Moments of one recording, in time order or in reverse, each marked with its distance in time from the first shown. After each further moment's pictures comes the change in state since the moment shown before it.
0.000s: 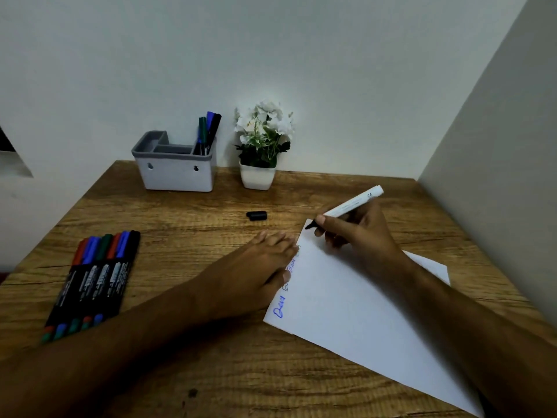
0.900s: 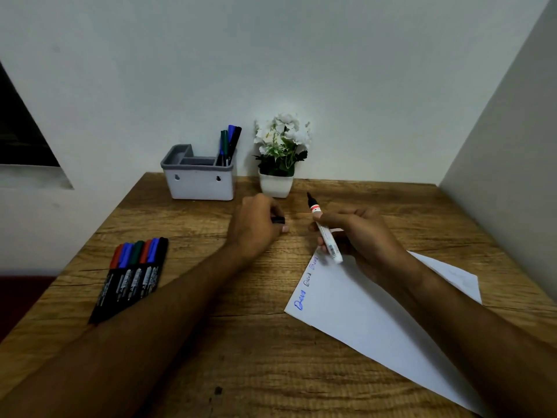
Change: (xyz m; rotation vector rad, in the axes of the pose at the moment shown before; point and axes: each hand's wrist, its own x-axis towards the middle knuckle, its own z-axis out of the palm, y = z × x) left_hand 0.053 -0.047 -0.027 -0.193 0.483 -0.550; right_hand 0.005 -0.030 0.039 0.175 0.079 0.353
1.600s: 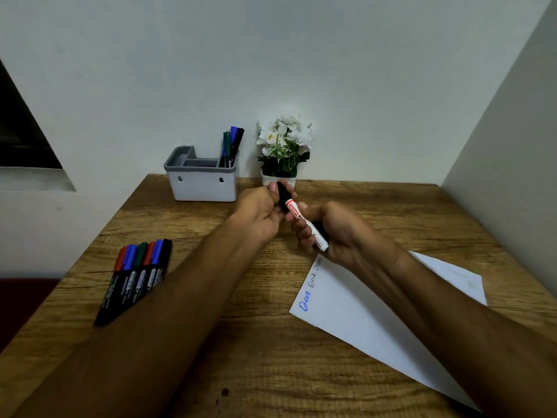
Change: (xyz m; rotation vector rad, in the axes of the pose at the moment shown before) left_hand 0.008 0.045 -0.025 -1.559 -0.066 -0.718; right_hand 0.020 -0.011 0.042 0.258 -0.318 0.392
